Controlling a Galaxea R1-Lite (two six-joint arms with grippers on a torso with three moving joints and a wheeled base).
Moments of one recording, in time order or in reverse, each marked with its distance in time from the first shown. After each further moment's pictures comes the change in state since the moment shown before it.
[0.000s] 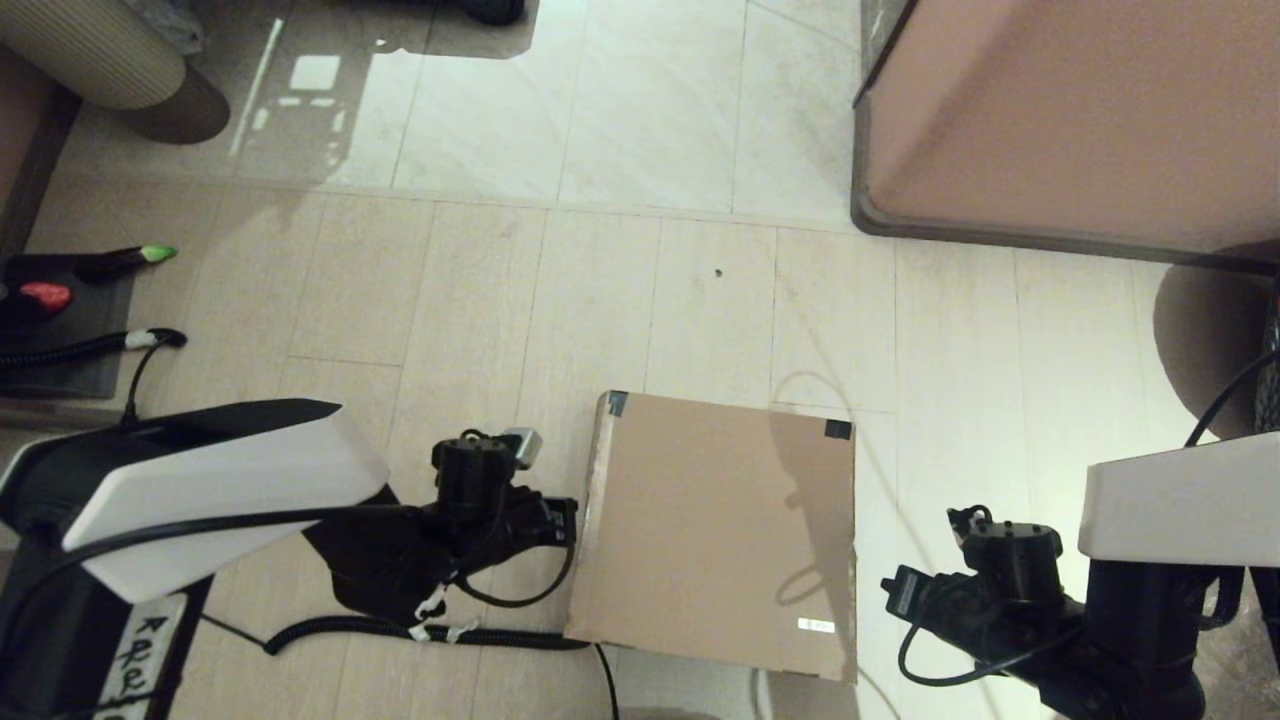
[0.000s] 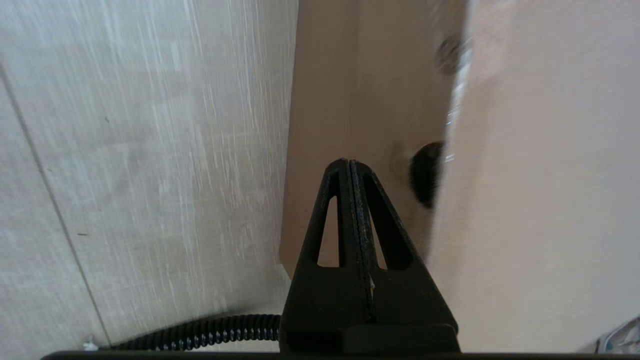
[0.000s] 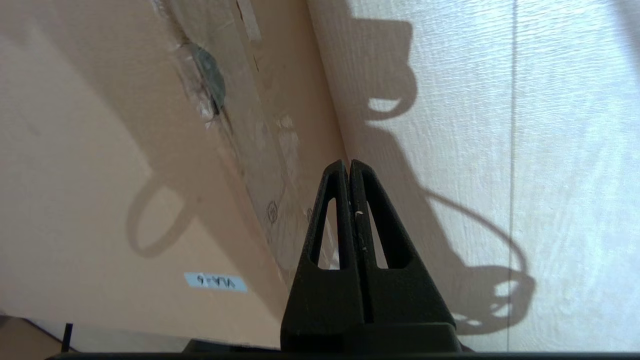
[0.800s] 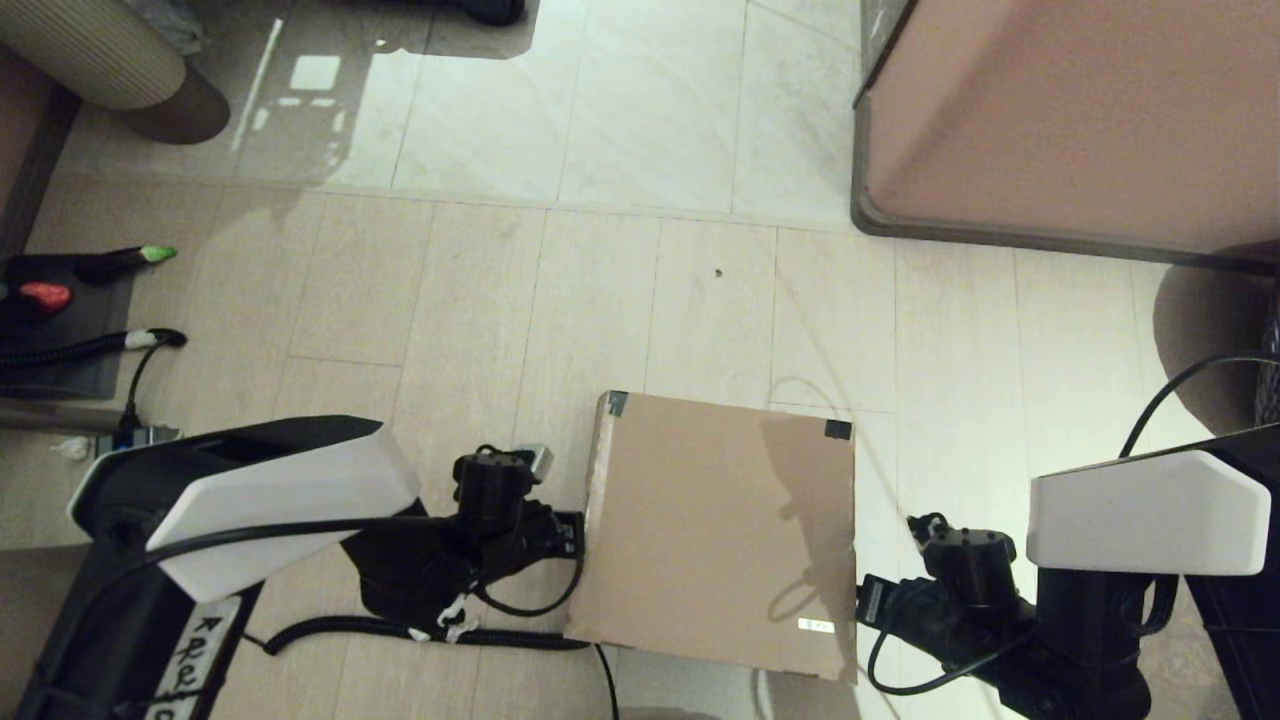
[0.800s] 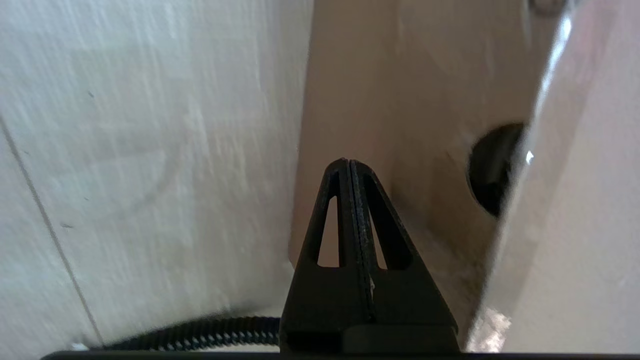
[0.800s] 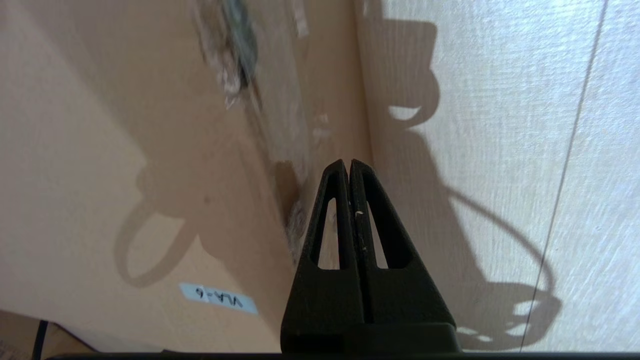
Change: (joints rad) left arm -0.018 0.083 -0.048 0.001 0.045 -0.006; right arm 0.060 0.089 -0.069 -0.009 0.005 -0.030
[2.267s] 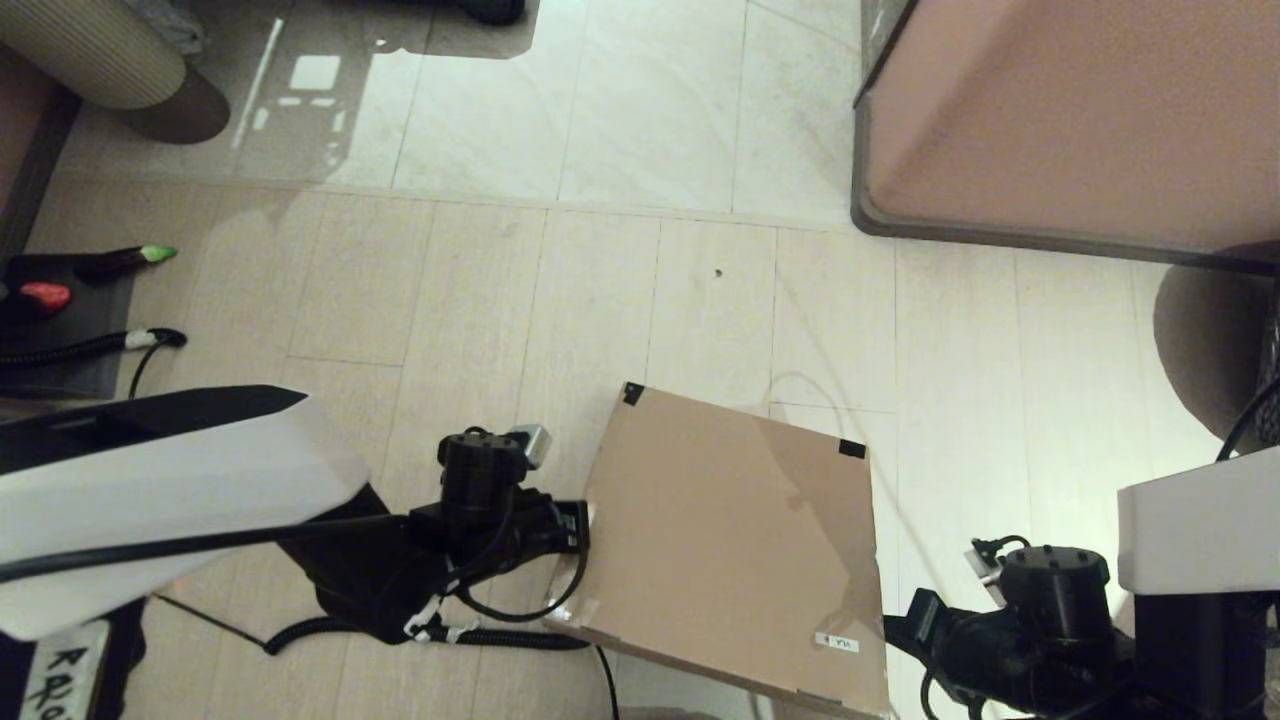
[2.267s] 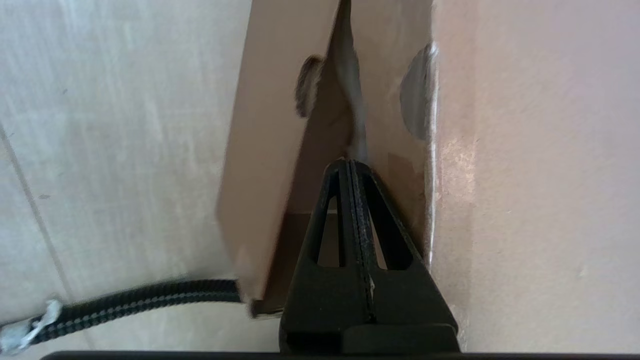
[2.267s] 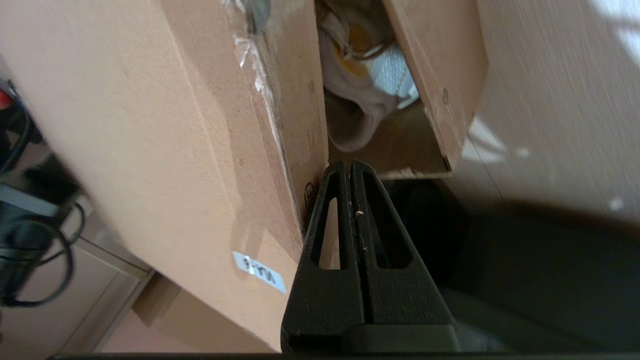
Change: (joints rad) left arm -0.077 -0.221 0.136 0.054 0.002 -0.072; right arm -0.005 -0.181 0.285 -0.127 0.315 0.421
